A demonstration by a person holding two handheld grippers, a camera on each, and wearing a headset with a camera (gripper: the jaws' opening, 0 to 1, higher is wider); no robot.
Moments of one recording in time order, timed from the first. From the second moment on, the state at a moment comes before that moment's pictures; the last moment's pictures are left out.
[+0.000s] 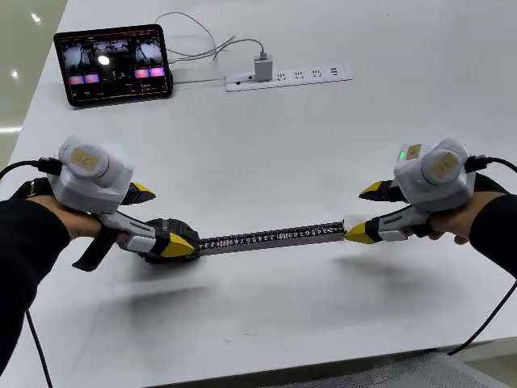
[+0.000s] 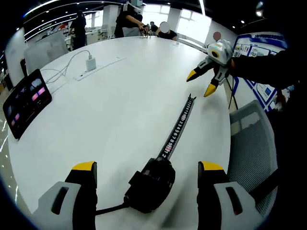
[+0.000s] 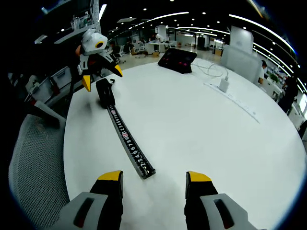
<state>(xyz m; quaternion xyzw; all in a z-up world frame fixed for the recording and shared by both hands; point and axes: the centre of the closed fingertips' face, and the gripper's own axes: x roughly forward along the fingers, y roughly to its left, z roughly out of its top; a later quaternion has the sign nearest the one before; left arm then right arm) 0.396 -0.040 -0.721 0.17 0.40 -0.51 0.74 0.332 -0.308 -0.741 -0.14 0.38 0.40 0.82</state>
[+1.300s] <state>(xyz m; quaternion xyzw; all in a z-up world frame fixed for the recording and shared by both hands) 0.362 0.031 -0.715 0.13 0.29 -0.41 0.85 0.255 -0.379 -0.724 -0.09 0.33 0.28 0.90</state>
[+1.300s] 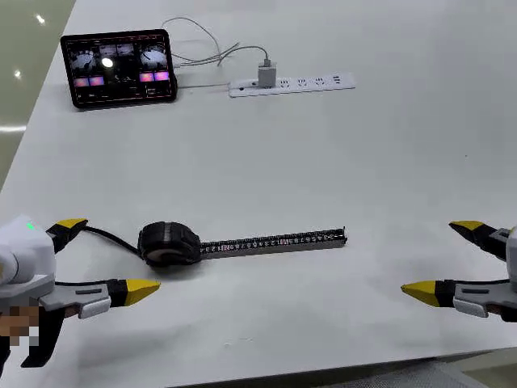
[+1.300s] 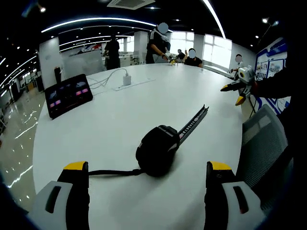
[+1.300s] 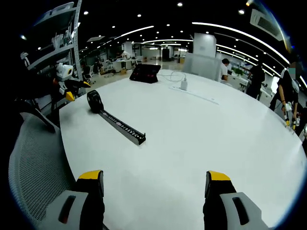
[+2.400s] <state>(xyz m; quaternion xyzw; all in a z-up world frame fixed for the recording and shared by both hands) 0.347 0.064 -0.724 0.13 0.30 -0.40 0.86 0.216 -0.405 -0.736 -0.08 0.35 0.26 0.90</state>
